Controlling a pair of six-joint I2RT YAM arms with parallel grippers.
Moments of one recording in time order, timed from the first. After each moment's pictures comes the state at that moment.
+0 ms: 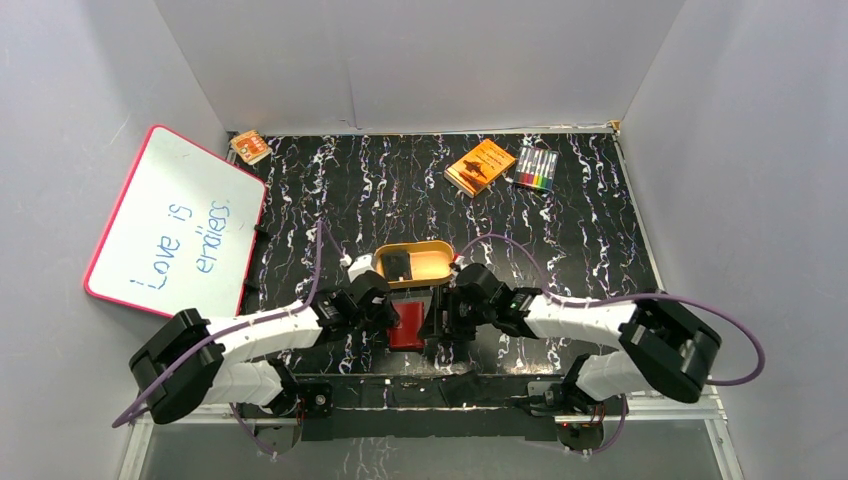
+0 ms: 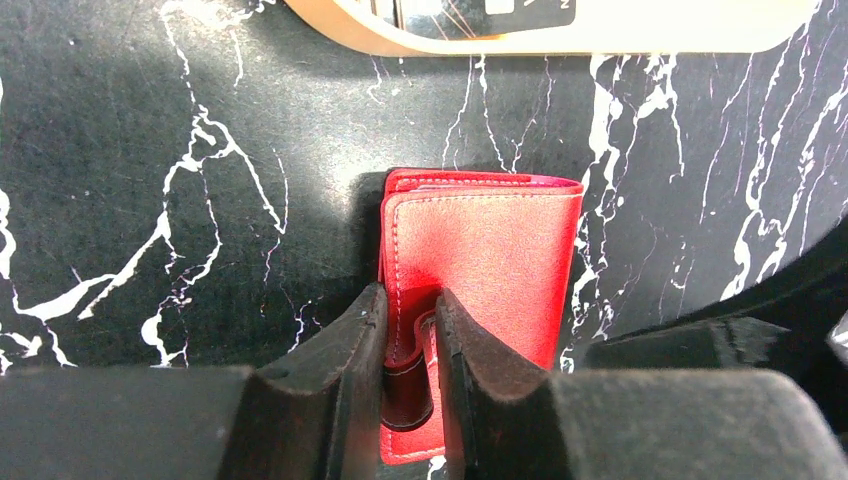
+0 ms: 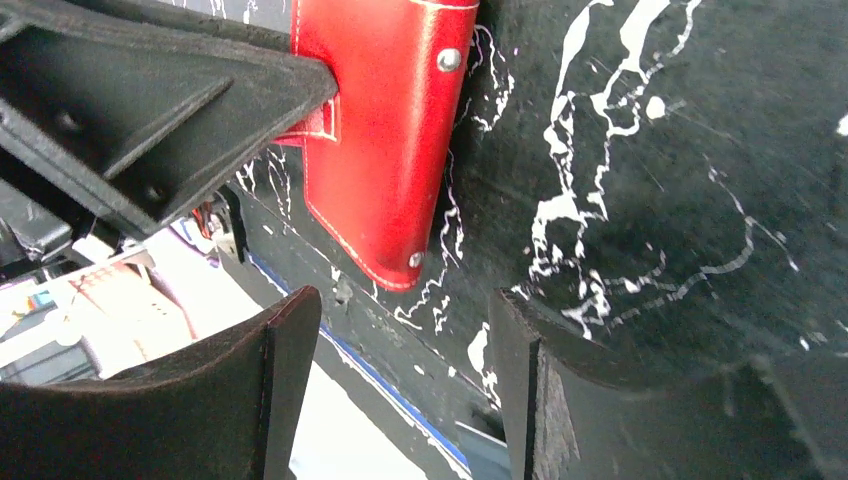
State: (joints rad) left arm -0.91 1.23 0.49 -0.18 -0.20 -1.00; right arm 0.99 1.30 0.53 -0.03 -0.26 0.99
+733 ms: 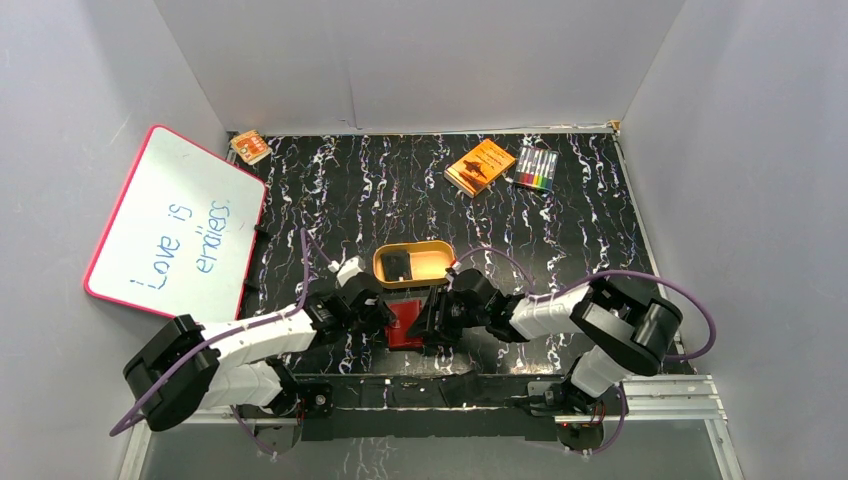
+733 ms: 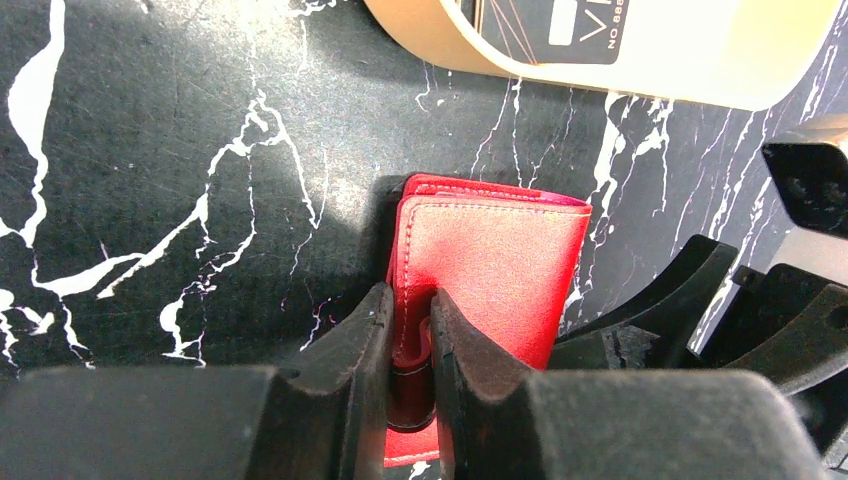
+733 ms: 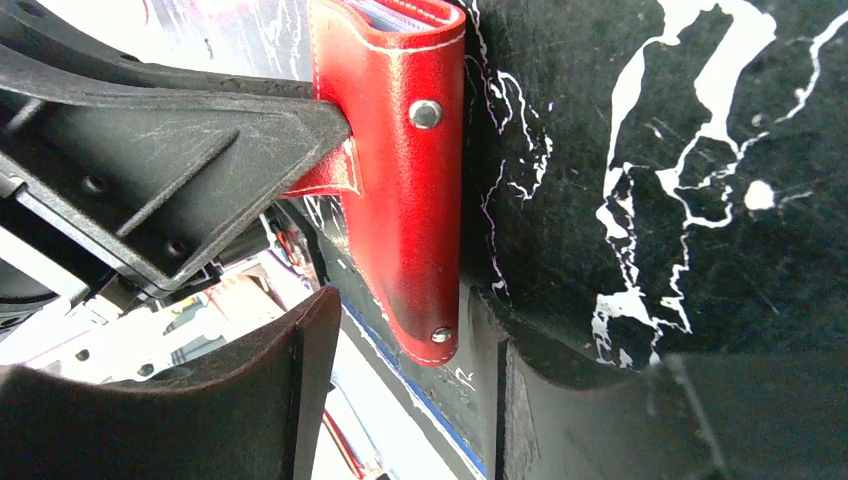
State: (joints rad) left arm -0.87 1.19 0.43 -0.16 -0.19 -1.14; right arm 0.98 1.54 0.46 0.40 -0.35 1.23
